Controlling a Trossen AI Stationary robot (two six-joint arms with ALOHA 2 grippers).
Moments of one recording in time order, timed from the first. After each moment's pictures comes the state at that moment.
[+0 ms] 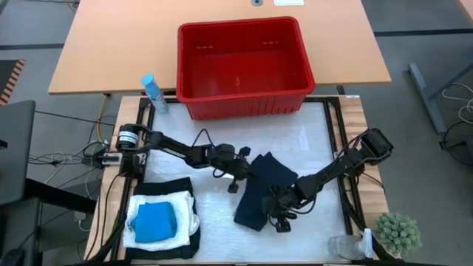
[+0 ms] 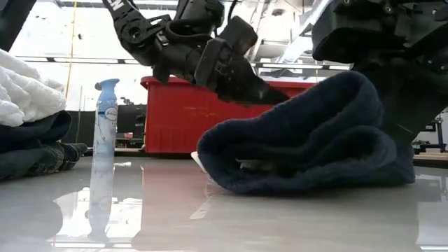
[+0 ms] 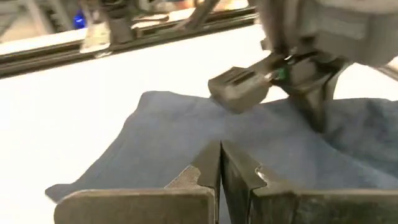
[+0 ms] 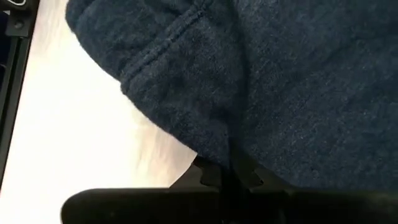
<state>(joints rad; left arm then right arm) 0.01 1.92 0.99 0.58 0.27 0.18 0.49 1.71 0.93 -0.23 -0.02 0.40</state>
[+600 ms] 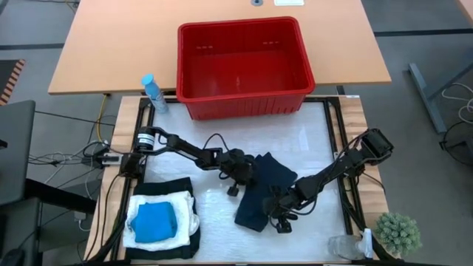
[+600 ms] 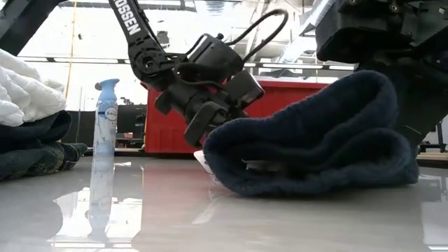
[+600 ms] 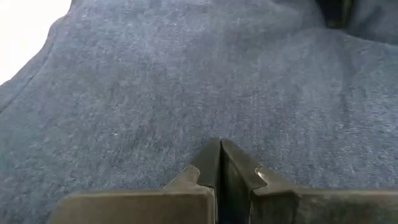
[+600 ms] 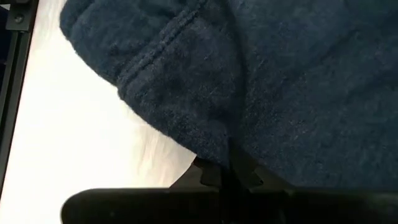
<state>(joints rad) 0.03 2.11 1.07 0.42 0.34 0.27 0.50 1.71 0.93 -0.24 -0.02 0.42</state>
